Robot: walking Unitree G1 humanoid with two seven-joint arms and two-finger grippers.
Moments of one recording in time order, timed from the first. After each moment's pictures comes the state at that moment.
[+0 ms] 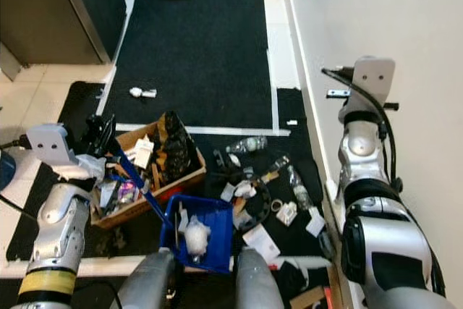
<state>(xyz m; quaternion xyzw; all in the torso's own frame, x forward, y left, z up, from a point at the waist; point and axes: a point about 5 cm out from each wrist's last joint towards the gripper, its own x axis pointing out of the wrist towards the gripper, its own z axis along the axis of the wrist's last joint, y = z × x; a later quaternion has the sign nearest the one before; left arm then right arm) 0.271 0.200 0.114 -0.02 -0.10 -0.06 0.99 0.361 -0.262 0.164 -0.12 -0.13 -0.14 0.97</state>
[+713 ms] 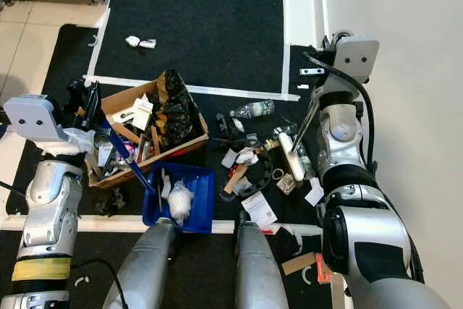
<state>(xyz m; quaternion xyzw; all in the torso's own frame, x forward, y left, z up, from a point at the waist) 0.287 0.196 0.165 0.02 -0.18 -0.04 0.98 0.374 -0.221 0.197 -0.07 -0.23 -0.05 0.97</state>
